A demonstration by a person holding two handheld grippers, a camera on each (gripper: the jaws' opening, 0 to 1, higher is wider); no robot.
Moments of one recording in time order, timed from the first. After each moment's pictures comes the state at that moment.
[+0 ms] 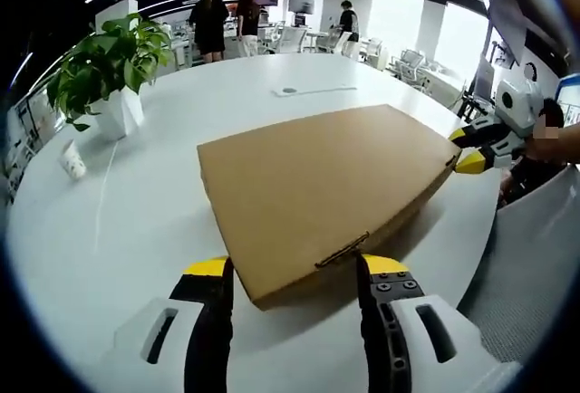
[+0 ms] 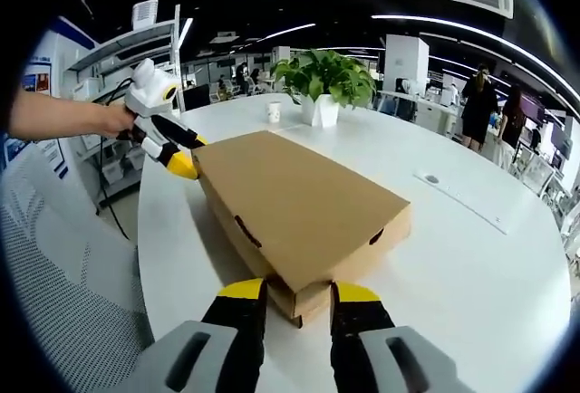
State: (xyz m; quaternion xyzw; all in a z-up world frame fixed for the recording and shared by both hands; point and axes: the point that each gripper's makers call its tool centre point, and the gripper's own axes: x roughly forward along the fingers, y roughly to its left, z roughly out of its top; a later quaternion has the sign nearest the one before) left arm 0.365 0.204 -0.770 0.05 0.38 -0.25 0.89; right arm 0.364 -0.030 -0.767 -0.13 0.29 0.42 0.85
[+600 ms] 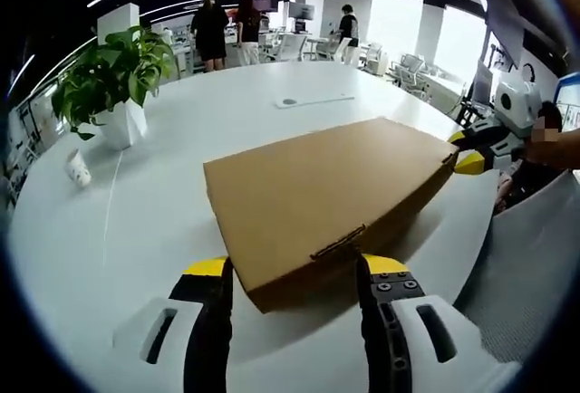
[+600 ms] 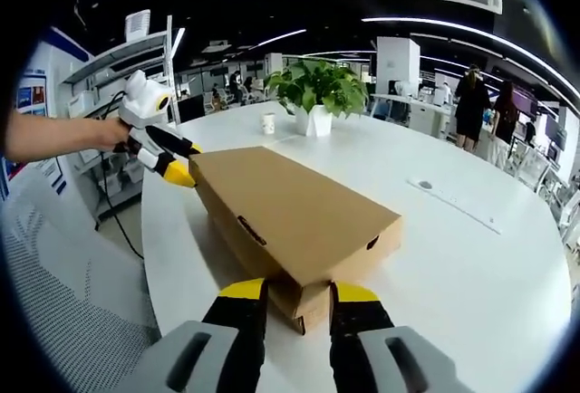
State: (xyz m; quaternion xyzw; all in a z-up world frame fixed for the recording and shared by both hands) left arm 0.365 0.203 -0.748 0.05 0.37 -0.25 0.89; right arm 0.364 -0.031 -0.743 -0.11 0.28 0.41 0.86
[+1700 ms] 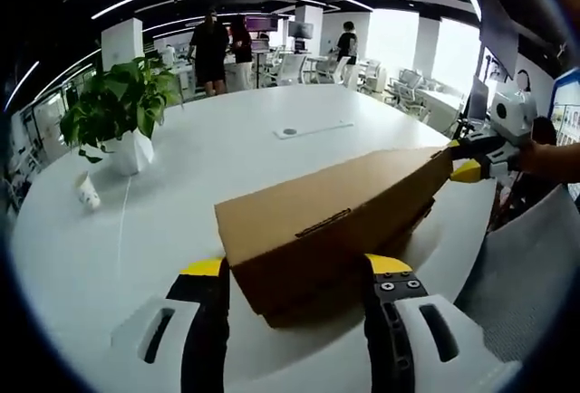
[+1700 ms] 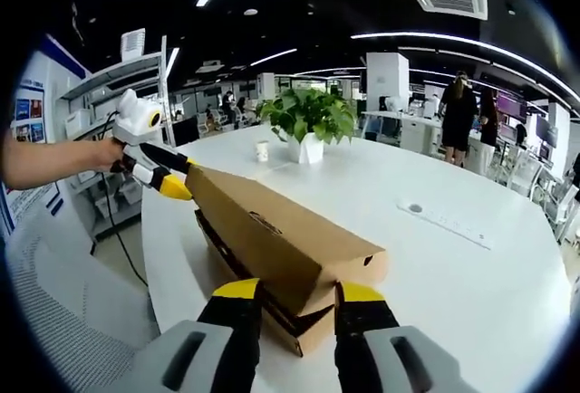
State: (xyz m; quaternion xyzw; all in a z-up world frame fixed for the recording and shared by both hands) left arm 0.375 0.202 -0.700 0.05 0.32 -0.25 0.91; right arm 0.374 -0.028 -0.699 -0.08 0.24 0.40 0.88
